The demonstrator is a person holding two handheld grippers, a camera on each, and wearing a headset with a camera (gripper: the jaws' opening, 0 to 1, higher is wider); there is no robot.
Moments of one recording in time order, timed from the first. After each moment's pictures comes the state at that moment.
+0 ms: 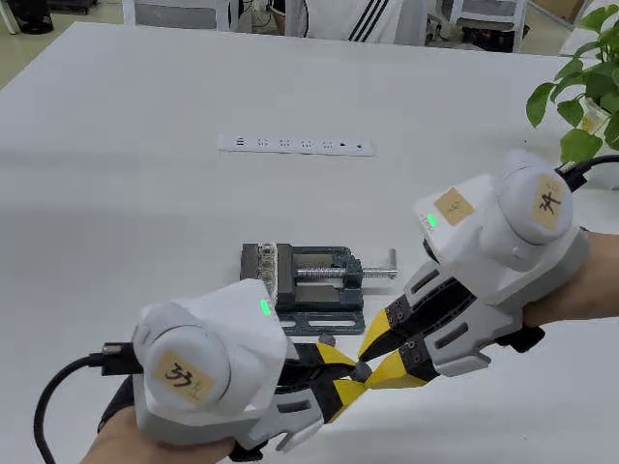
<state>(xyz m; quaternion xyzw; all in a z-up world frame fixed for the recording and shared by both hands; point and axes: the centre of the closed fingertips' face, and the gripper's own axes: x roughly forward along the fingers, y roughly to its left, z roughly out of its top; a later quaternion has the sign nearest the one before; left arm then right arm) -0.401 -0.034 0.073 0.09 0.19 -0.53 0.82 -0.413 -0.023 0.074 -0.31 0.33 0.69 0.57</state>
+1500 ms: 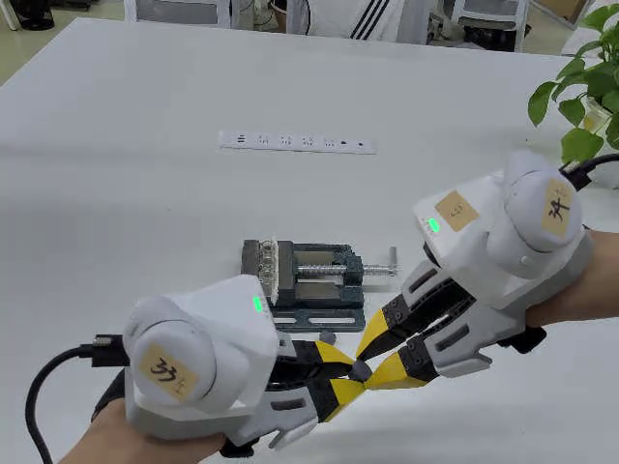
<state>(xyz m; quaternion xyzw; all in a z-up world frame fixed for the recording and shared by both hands) -0.406 -0.034 0.077 0.09 0.18 -0.55 0.81 -0.417 -0.020 0.075 -0.33 0.31 0.70 0.55</state>
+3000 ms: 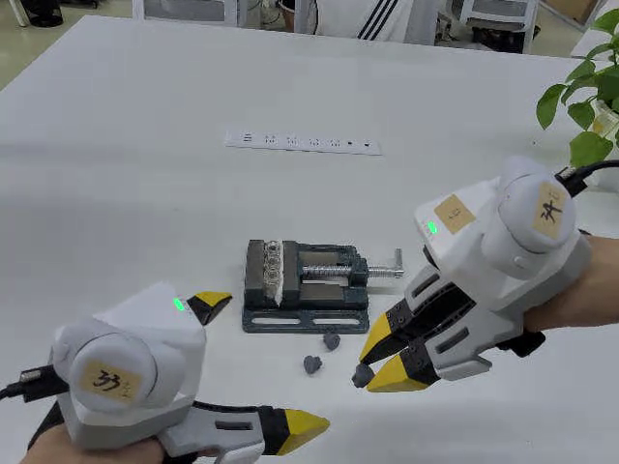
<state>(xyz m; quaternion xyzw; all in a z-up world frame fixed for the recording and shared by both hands) -0.362 0.059 0.043 0.06 0.22 -0.38 0.90 -0.412 -0.022 0.068 -0.32 0.33 0.69 0.55</state>
